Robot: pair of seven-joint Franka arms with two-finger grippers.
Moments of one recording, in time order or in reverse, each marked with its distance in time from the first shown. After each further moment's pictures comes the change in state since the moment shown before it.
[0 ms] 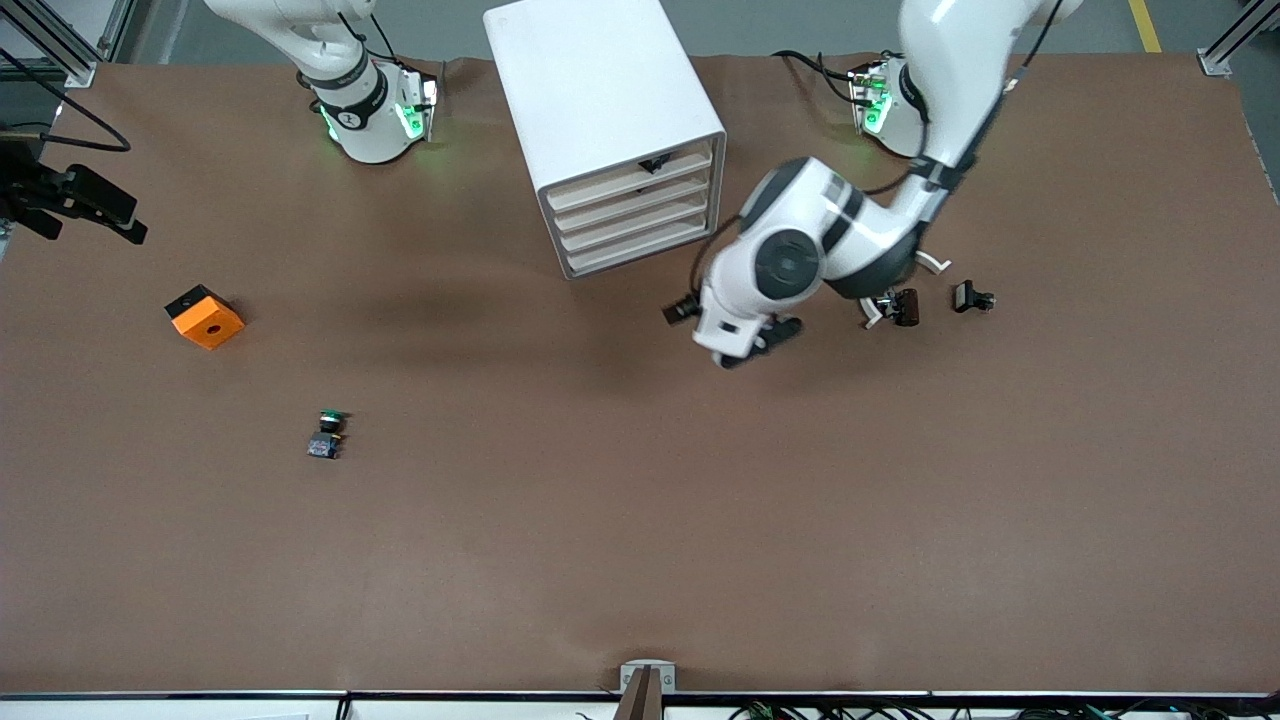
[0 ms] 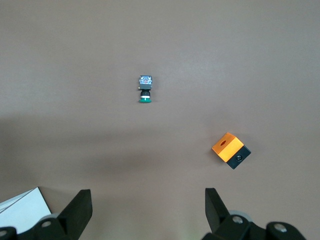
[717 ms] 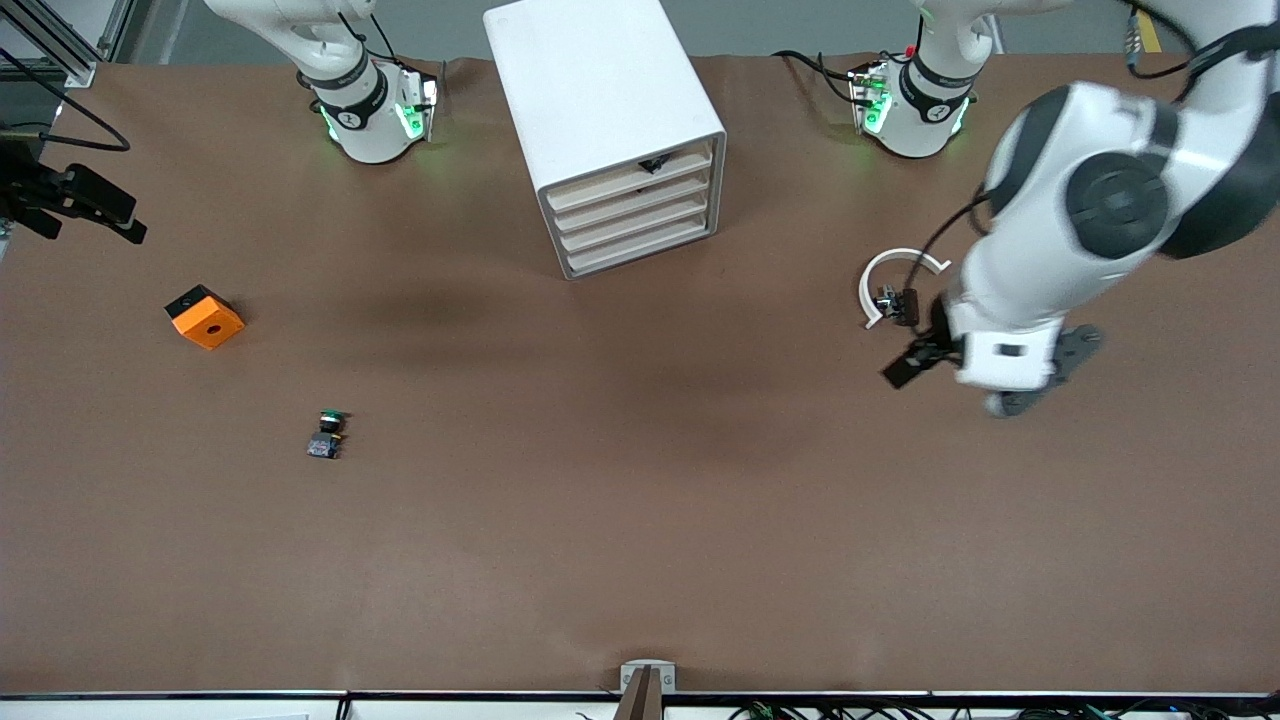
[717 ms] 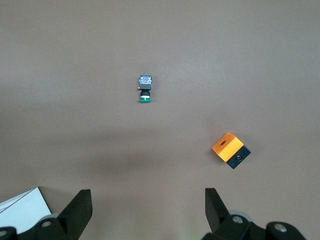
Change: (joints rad) left arm 0.295 -0.186 0.000 0.241 0.267 -0.305 0.069; right arm 0.000 -0.001 -0.001 0.000 0.000 -0.001 0.000
